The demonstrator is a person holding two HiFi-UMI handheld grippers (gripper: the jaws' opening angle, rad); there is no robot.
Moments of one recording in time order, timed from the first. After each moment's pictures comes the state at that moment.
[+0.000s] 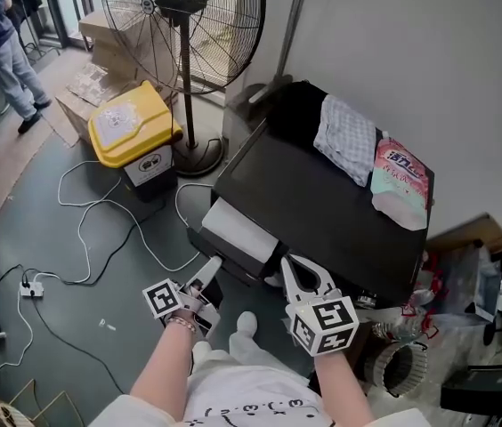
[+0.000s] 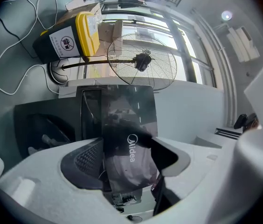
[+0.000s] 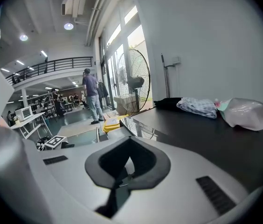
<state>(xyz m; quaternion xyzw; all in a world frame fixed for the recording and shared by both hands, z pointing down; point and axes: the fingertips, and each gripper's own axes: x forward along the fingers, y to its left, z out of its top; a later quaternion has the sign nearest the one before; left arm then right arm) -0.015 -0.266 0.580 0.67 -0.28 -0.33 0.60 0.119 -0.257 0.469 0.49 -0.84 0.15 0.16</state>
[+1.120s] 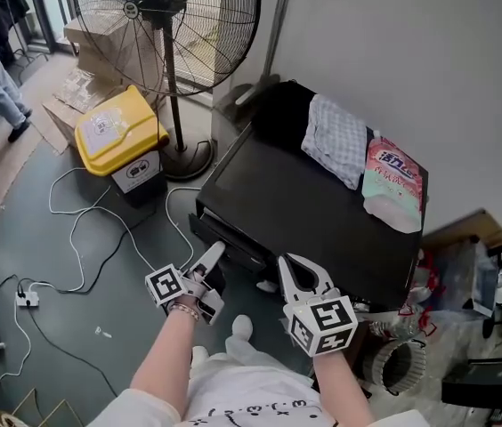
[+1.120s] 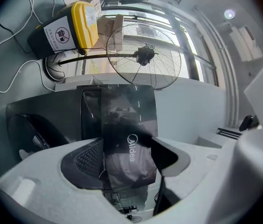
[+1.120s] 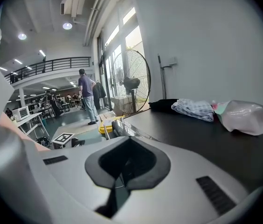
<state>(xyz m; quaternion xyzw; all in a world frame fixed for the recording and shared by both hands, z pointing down) 0.019 -0.324 0.578 0.68 -0.27 -0.32 0.60 0.138 -0.280 0.468 0.50 -0.84 0.15 0.16</state>
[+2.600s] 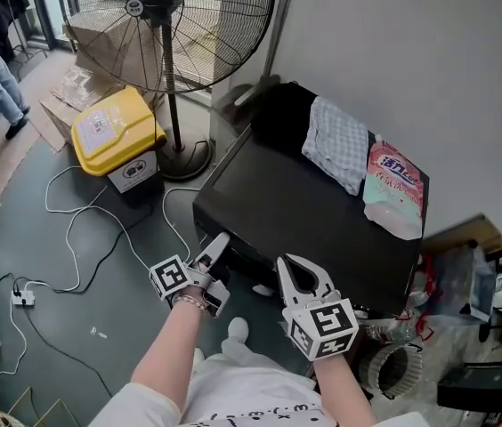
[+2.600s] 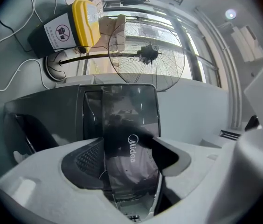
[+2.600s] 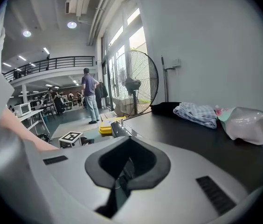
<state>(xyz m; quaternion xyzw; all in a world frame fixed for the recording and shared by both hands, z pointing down) 0.035 -0.359 0.584 0.67 -0.28 -0.33 0.60 0.138 -0.293 0.464 0.49 -0.84 0.13 0.17</state>
